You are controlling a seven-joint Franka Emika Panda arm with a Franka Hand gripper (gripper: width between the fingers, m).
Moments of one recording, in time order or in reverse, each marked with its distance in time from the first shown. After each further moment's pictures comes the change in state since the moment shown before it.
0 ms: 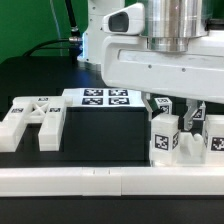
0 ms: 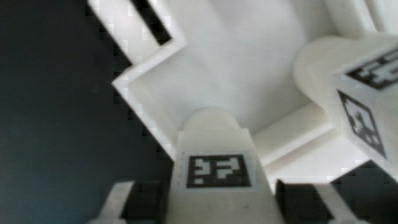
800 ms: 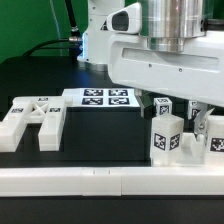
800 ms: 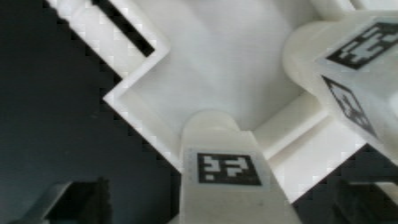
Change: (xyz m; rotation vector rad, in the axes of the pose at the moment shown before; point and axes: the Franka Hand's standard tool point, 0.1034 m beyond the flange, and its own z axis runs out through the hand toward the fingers) arm 0.001 0.001 -0.001 -0.002 -0.008 -0.125
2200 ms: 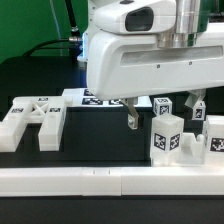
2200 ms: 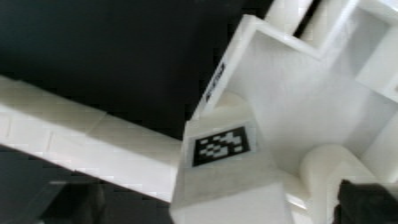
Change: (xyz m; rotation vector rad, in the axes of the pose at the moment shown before) arm 0.013 0.006 -0.005 -0.056 -0.005 -1.000
